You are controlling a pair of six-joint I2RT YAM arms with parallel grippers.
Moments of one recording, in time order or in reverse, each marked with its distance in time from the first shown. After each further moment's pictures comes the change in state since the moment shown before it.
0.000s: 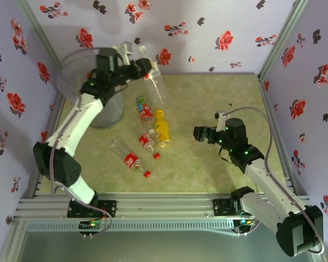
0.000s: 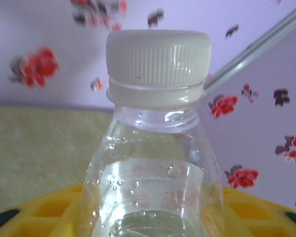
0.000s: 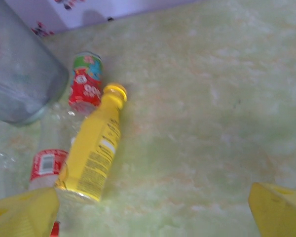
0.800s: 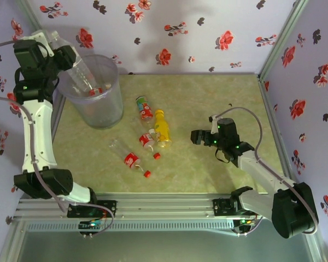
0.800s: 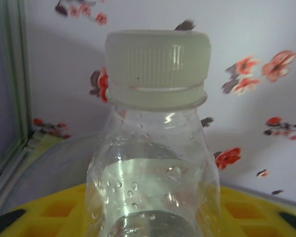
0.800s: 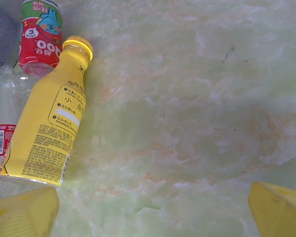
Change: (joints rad) left arm 0.522 -0.143 0.053 -0.253 -0.159 0.279; right arm 0.000 0.185 -0.027 0.058 0.008 0.003
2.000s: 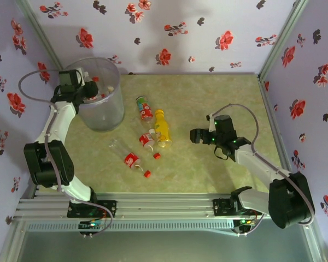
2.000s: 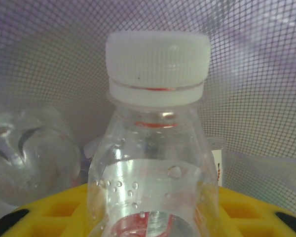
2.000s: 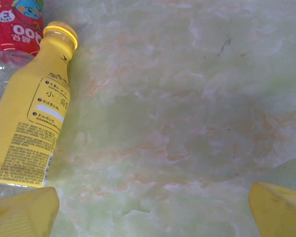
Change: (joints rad) left arm -0.089 0.124 -0.420 0.212 -0.097 0.087; right arm 0.001 0.100 0.061 -0.041 0.018 -0.037
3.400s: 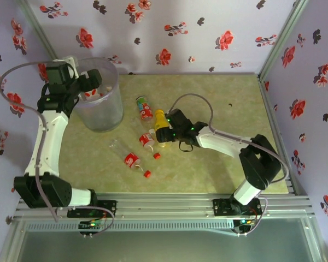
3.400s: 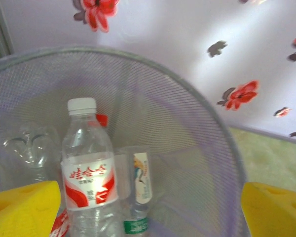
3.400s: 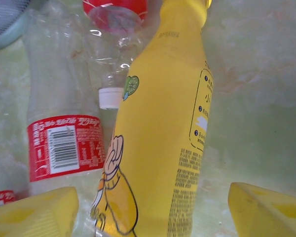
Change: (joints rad) left arm -0.073 -0.267 0.117 -0.175 0.011 -0.061; right arm 0.425 0.476 0.452 -0.121 0.184 0.188
